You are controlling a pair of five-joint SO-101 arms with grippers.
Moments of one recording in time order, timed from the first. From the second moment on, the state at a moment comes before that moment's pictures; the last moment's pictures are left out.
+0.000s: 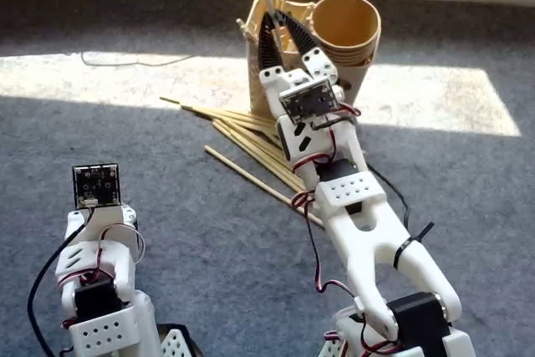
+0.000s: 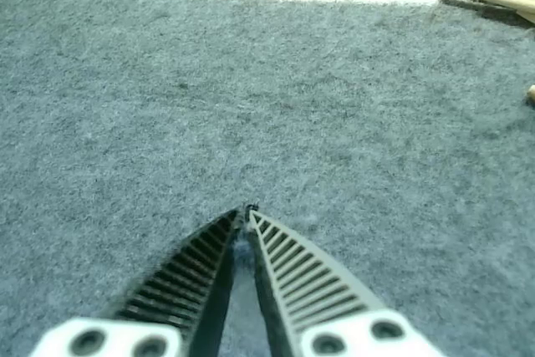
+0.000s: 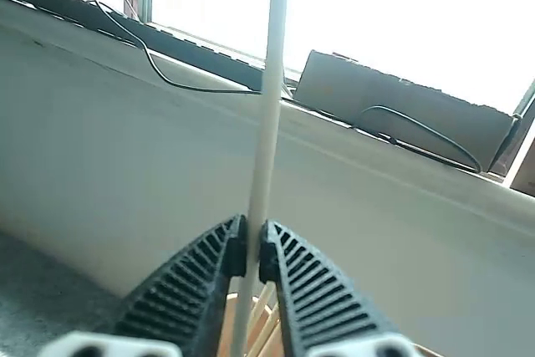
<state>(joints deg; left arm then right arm) -24.0 -103.7 96.0 55.4 -7.9 -23.1 -15.9 45.1 -40.9 21.6</state>
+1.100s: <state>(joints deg) -24.0 -103.7 96.0 55.4 -7.9 -19.2 -8.7 45.2 -41.4 9.5</state>
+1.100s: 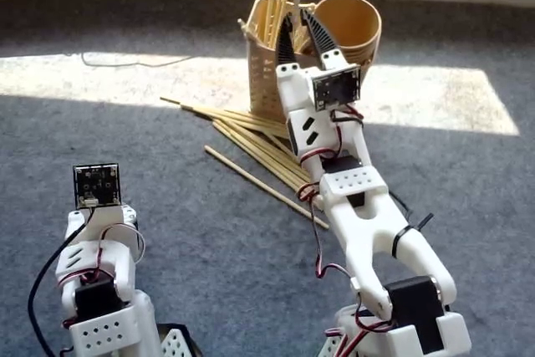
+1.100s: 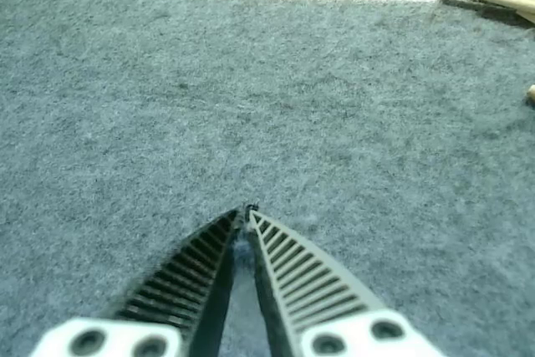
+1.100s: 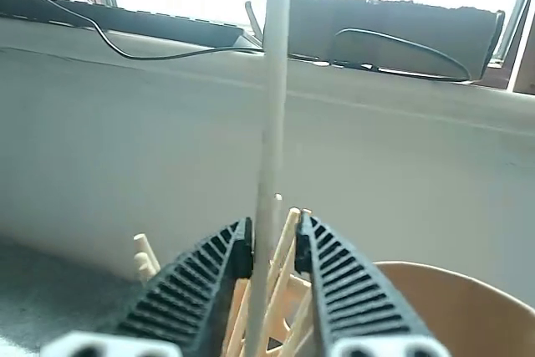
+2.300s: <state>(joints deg) -24.0 -103.7 96.0 55.4 -7.9 -18.9 -52.9 50.2 19.7 9.5</state>
